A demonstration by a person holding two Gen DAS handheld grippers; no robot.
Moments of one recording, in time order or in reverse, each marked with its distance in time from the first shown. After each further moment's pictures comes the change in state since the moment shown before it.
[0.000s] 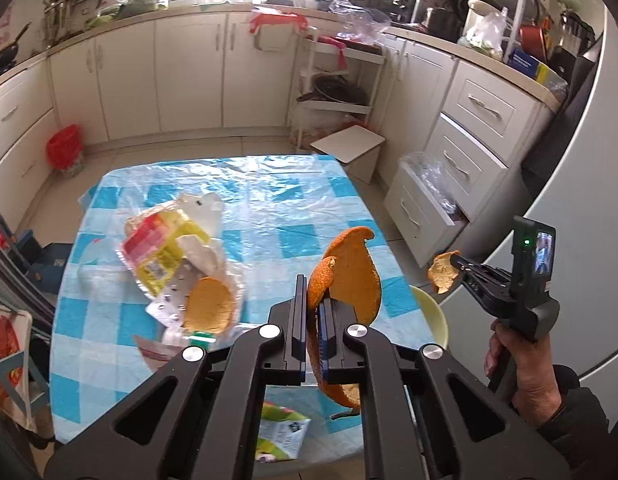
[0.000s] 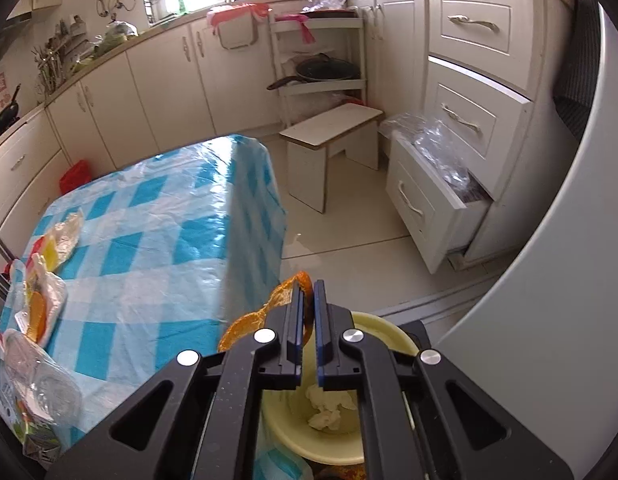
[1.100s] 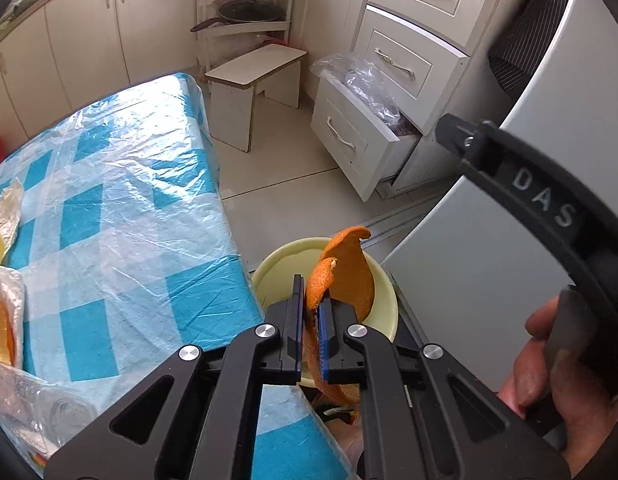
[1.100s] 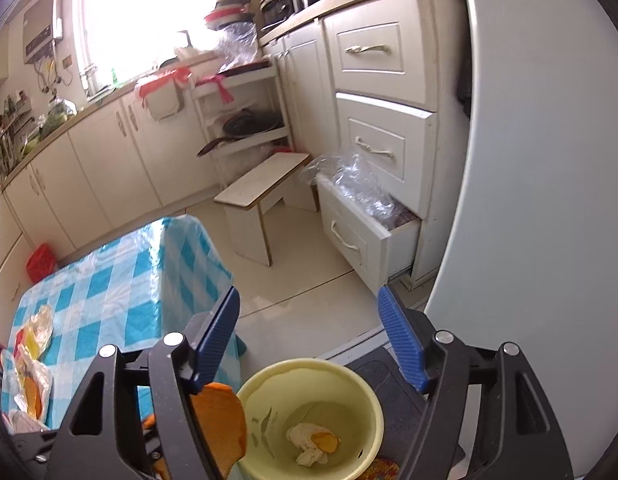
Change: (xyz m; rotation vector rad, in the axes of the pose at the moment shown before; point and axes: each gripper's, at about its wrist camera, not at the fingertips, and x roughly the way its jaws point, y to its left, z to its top) left arm 0.184 -0.169 -0.026 0.149 0.254 -0.112; right arm -0.038 -0.062 0.018 0.226 -0.190 -0.128
